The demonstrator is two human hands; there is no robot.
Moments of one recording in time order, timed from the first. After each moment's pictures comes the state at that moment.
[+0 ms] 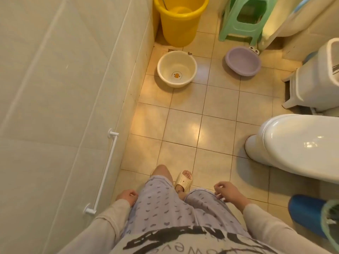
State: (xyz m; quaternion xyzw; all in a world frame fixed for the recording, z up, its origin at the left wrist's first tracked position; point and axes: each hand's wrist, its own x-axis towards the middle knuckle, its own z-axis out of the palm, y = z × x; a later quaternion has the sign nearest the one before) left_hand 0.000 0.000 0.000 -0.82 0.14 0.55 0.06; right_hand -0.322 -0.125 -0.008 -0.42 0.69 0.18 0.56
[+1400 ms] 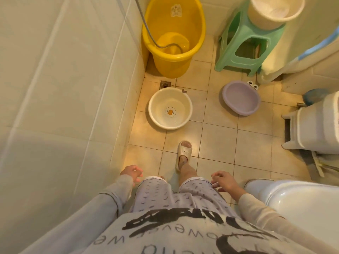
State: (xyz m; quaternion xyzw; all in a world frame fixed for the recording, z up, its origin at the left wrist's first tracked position) left_hand 0.116 -0.463 -0.004 -0.80 0.13 0.58 -0.04; right_hand -0.209 -0.534 -0.007 -0.36 0.73 0.10 0.57
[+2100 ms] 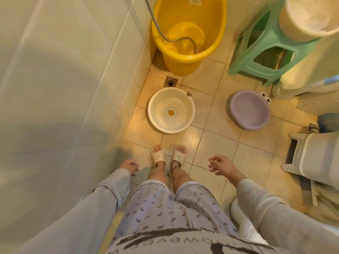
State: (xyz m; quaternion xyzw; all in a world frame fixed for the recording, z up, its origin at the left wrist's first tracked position) left_hand 0.105 -0.579 -0.024 -0.81 0.06 0.58 -0.06; right_hand -0.193 -0.726 -0.015 -0.44 0.67 0.15 0.58
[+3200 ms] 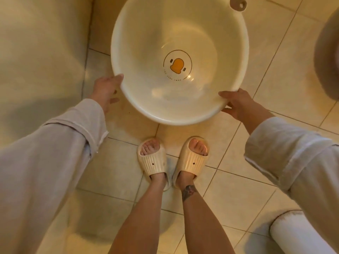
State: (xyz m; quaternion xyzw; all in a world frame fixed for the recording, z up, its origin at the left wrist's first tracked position) left_hand 0.222 -0.776 -0.534 -0.84 -0.04 0.51 -0.20; right_hand -0.091 -0.889 -0.545 -0.17 0.75 -0.02 0.64
